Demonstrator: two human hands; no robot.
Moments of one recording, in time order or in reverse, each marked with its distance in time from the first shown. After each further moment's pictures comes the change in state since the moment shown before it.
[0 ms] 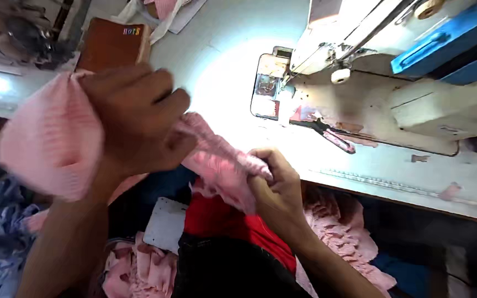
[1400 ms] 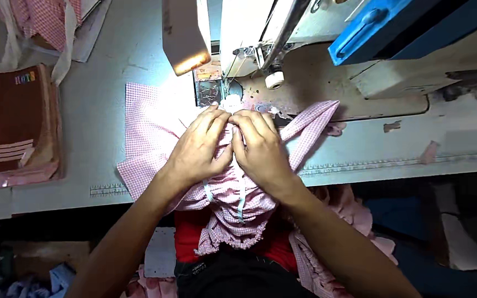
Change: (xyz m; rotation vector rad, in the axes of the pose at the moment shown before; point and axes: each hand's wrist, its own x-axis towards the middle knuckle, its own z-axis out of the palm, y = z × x) left_hand 0.074 0.073 0.207 -0.681 -0.293 -0.045; right_hand 0.074 0.100 -0.072 -0.814 0.182 -0.040
